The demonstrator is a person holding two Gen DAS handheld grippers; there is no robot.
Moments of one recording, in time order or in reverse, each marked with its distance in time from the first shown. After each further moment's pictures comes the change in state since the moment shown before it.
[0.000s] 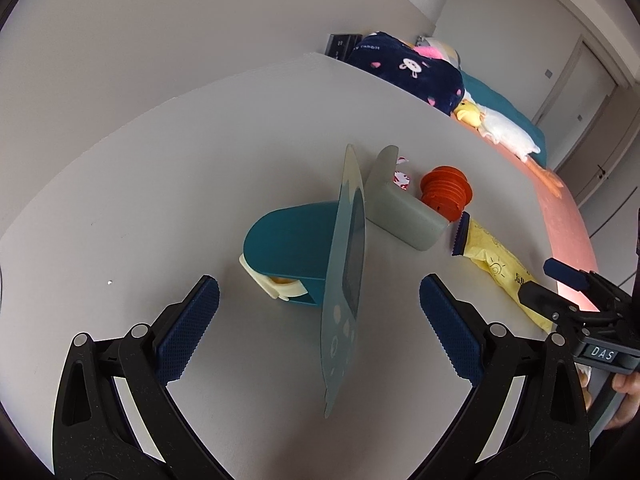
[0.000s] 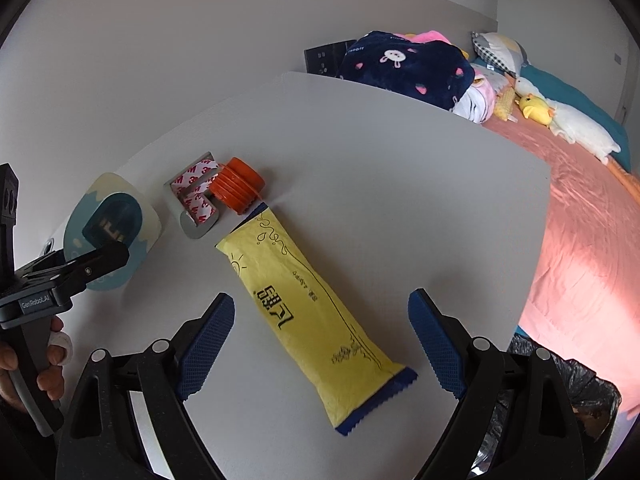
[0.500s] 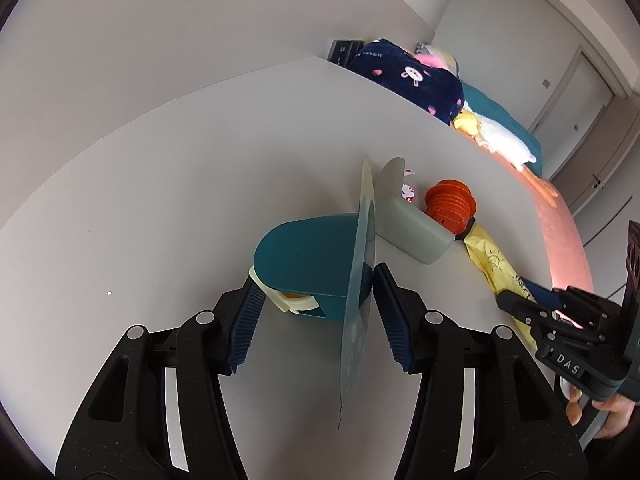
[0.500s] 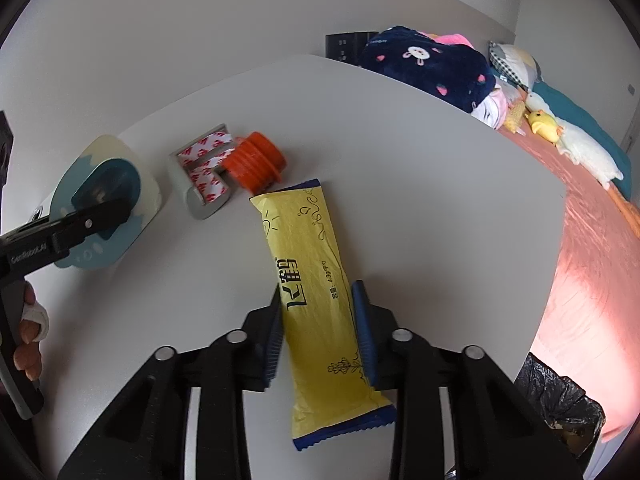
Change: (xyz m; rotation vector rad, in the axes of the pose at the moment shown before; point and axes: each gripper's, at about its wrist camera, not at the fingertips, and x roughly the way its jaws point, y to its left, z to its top) left arm 0.002 0.011 0.004 -0.032 -0.019 -0.033; right arm 0.011 0.025 -0.006 -0.096 0.034 -0.033
